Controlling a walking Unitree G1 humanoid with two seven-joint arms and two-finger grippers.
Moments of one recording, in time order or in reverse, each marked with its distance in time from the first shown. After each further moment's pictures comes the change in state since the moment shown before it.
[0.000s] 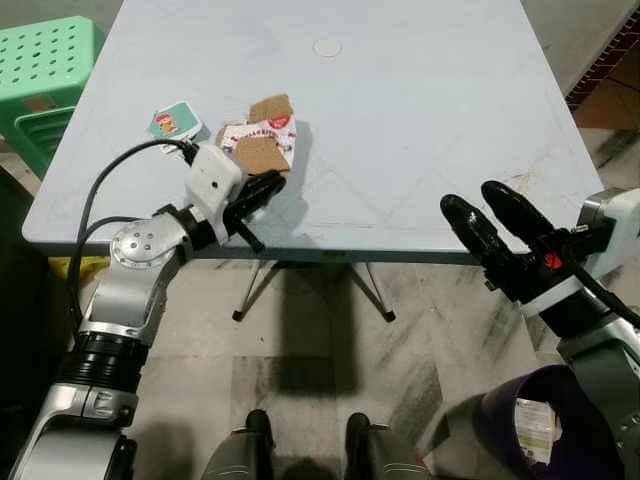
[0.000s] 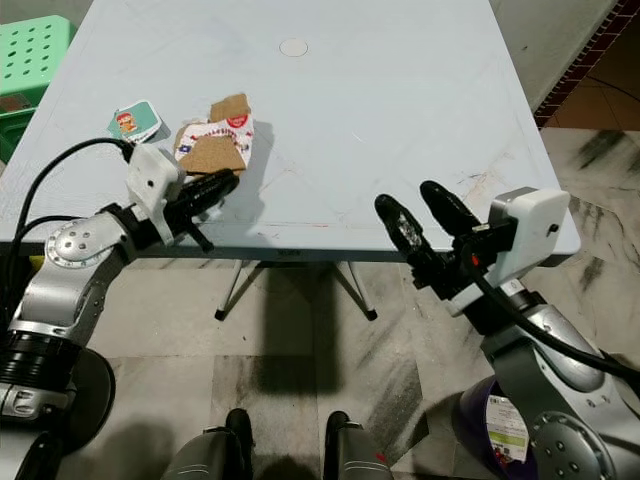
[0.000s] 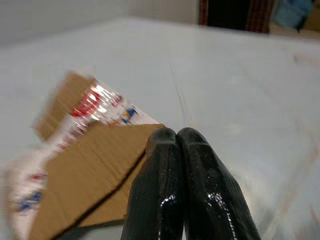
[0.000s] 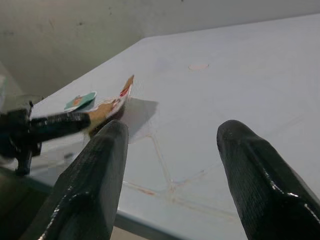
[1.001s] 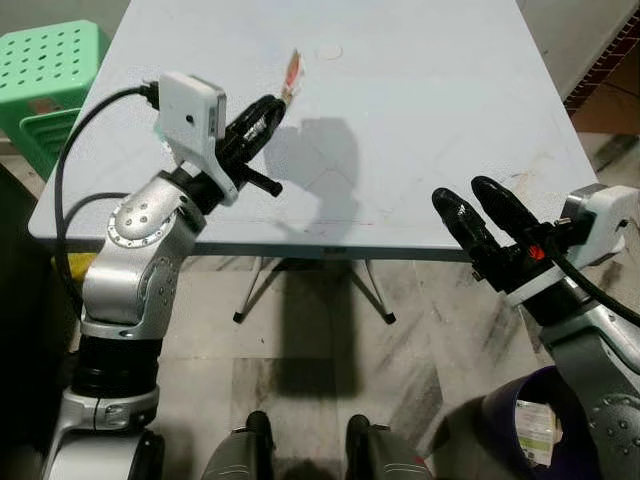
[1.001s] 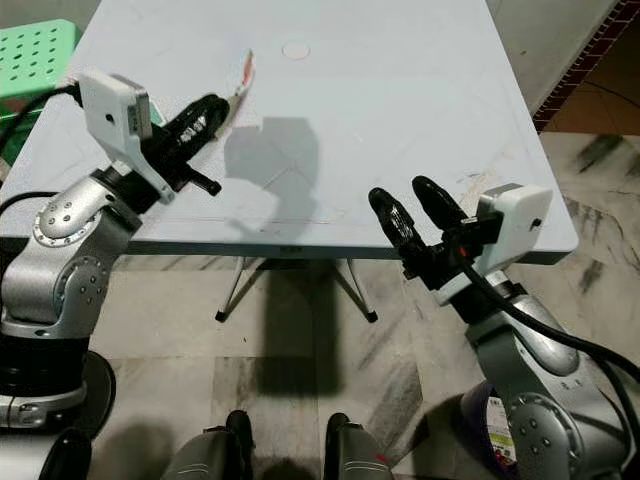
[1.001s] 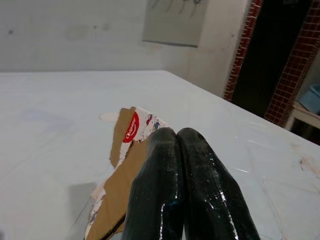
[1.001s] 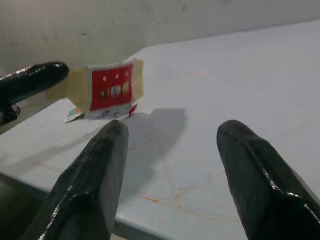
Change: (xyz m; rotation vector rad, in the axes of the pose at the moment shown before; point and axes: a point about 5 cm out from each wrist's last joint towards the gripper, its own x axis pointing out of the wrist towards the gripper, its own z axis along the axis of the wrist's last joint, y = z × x) left arm 0.003 -0.005 0.047 -0.235 -0.155 0.197; right arm 0.012 -0.004 -0.010 0.022 -0.031 0.001
